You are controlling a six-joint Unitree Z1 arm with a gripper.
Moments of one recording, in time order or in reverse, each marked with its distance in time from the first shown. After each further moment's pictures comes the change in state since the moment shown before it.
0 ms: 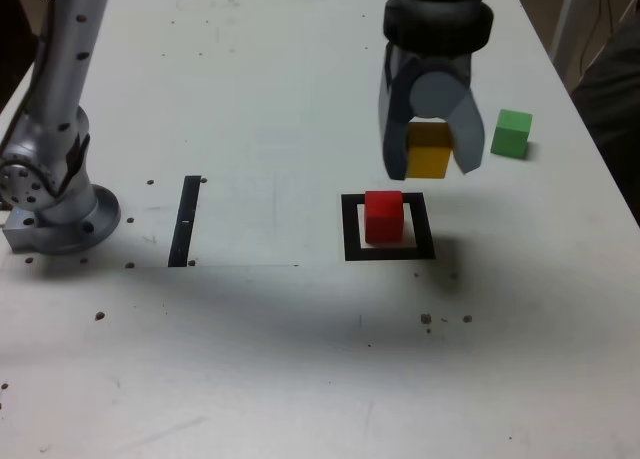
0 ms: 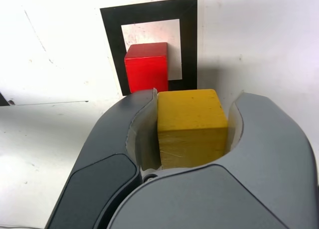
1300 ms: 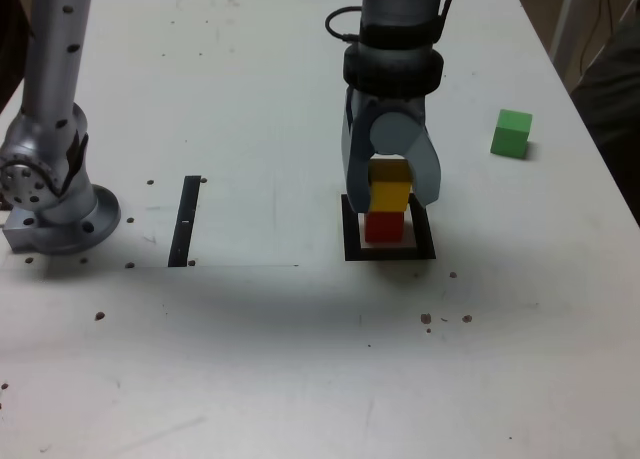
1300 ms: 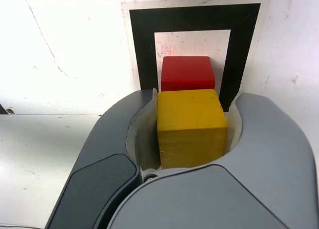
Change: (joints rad) arm 0.046 -0.061 0.309 -0.229 -0.063 -0.003
